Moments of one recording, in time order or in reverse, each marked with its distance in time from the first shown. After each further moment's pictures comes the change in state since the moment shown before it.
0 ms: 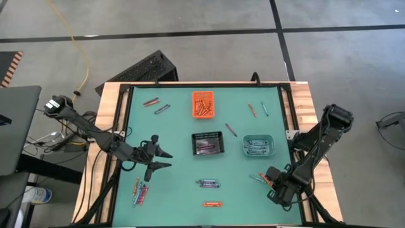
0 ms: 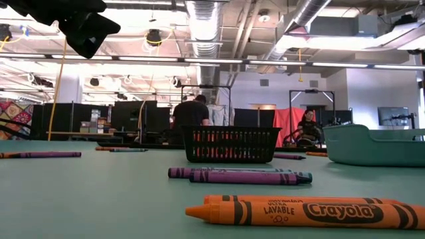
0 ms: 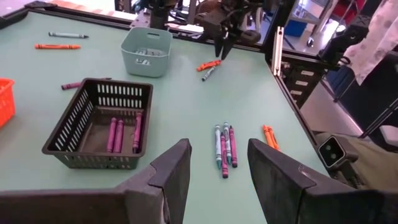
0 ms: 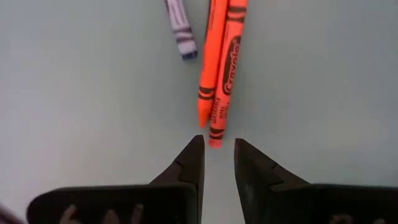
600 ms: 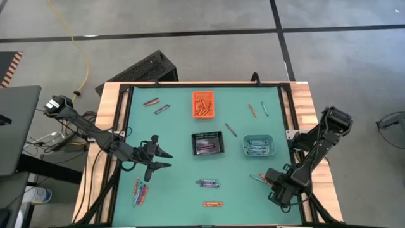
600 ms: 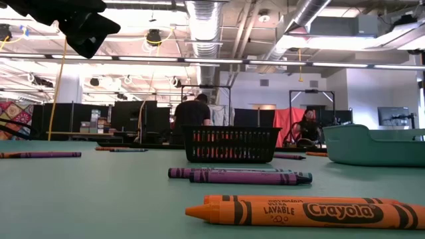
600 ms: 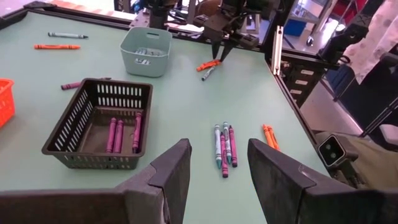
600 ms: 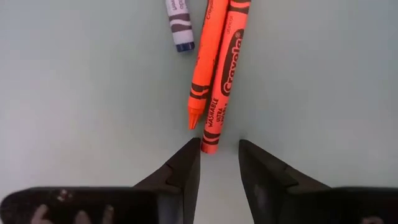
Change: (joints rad) left arm 0.000 0.000 0.000 -0.001 0.002 0.004; right arm -0.003 0.057 0.001 -0.006 0.019 -0.104
